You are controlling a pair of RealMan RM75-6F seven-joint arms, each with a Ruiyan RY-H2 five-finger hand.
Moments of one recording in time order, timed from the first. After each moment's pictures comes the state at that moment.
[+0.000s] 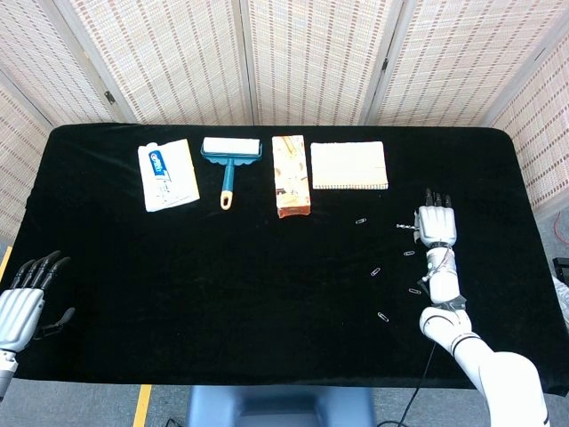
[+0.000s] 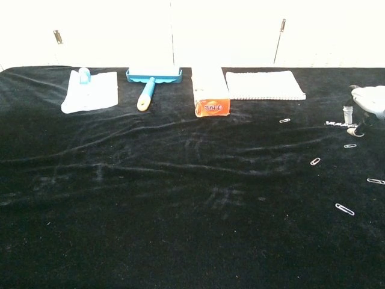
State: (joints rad) left arm -0.19 -1.07 -0.02 -1.53 1.50 1.35 -0.13; right arm 0.74 -1.87 0.33 -0.47 -0.99 0.70 -0.31
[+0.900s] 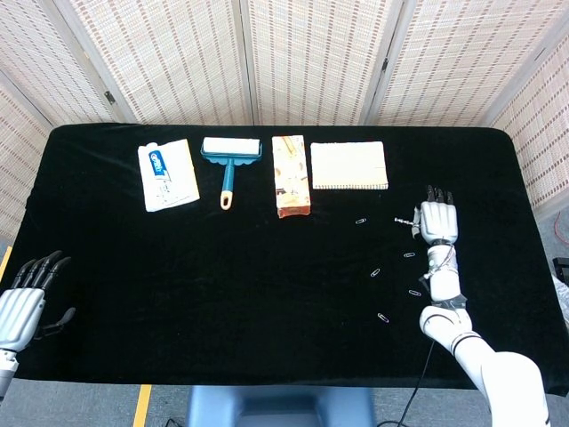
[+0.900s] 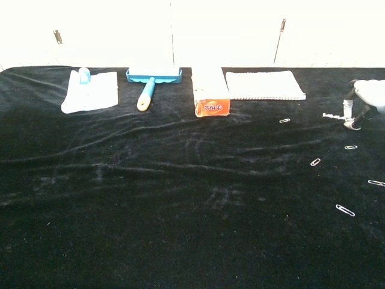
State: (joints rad) left arm -0.19 -1.07 -0.02 -1.53 1.50 1.35 -0.14; right arm 0.73 -1.86 0.36 -0.49 -1.01 0.74 -0.19
